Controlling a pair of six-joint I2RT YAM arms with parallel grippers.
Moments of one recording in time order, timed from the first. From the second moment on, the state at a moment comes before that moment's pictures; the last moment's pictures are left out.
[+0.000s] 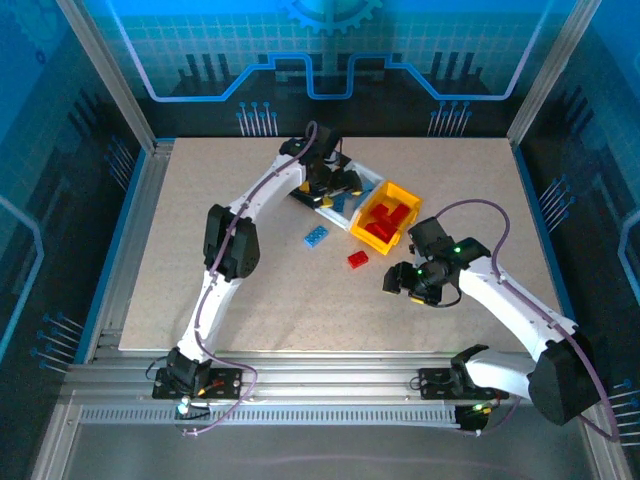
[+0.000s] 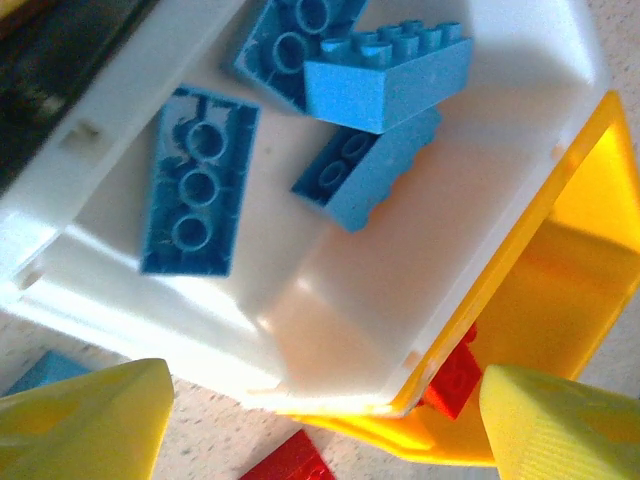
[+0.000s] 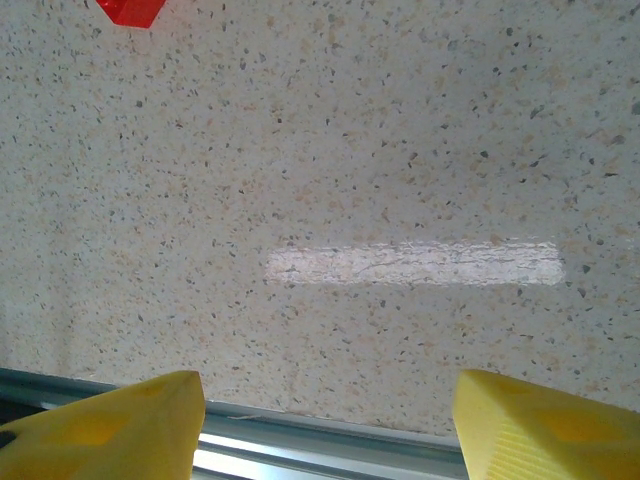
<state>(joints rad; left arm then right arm) -0.47 2.41 2.33 -1.06 0.33 -0.73 0.43 1.17 0.84 -0.98 -0.25 0.70</state>
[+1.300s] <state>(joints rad) -0.51 2.22 1.73 -0.91 0.05 -0.05 0.47 1.19 0.90 -1.01 -0.25 0.74</state>
